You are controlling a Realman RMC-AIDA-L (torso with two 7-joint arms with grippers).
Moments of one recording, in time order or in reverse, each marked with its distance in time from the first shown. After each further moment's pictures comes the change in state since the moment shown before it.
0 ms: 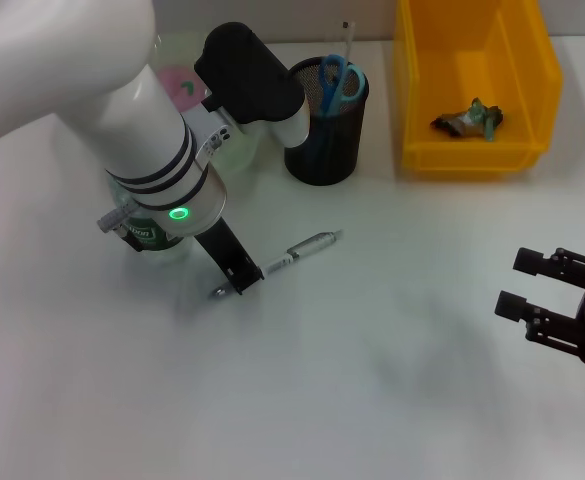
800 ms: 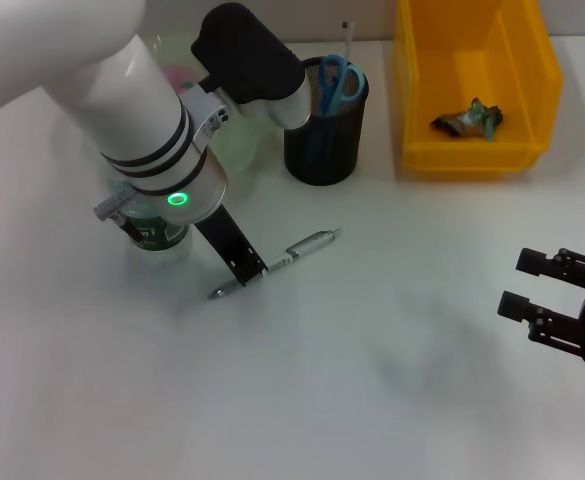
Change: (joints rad) left arm -0.008 0.000 -0.054 0.048 0.003 0.072 -0.006; right arm -0.003 -0.003 0.002 0.002 0.000 0.000 0.001
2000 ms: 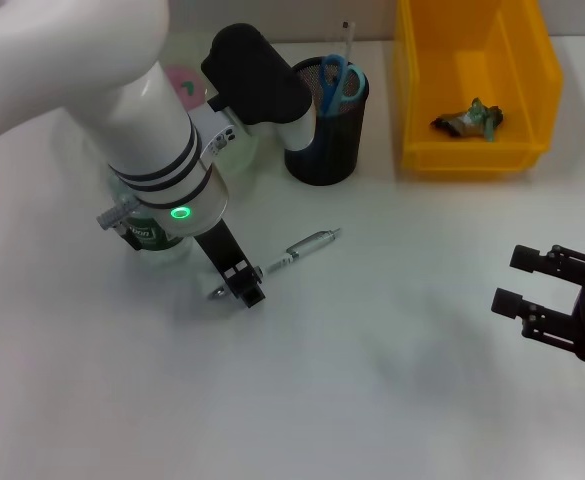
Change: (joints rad) left arm -0.016 0.000 0.066 -0.050 0.008 -0.036 -0.007; right arm 0.012 0.003 -0.007 0.000 0.000 0.012 -0.004
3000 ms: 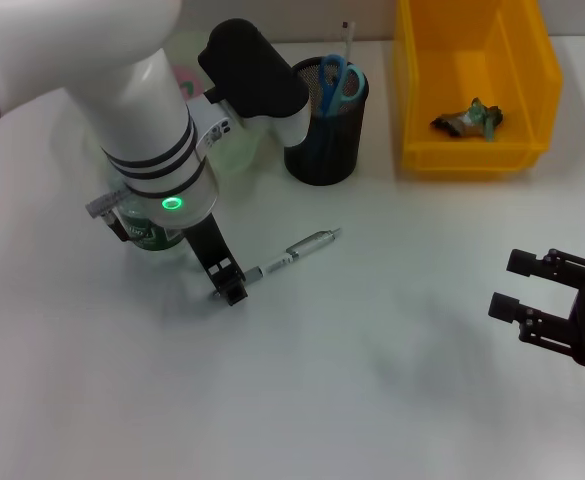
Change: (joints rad) left arm -0.055 0.000 -0.028 -0.049 0.043 0.059 -0.006; right arm 0.001 0.002 0.000 0.002 -0.011 0.002 -0.002
